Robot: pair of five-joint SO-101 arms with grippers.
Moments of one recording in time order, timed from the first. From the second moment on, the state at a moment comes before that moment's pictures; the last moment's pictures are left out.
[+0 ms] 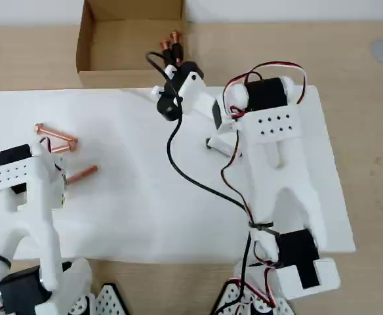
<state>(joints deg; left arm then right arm) -21.6 -20.7 43.2 66.4 64.6 -16.5 -5.2 -7.3 99.2 37.9</state>
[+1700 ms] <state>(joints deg) -20.6 -20.7 53.5 44.9 69.4 -16.5 -5.2 -7.3 99.2 37.9</state>
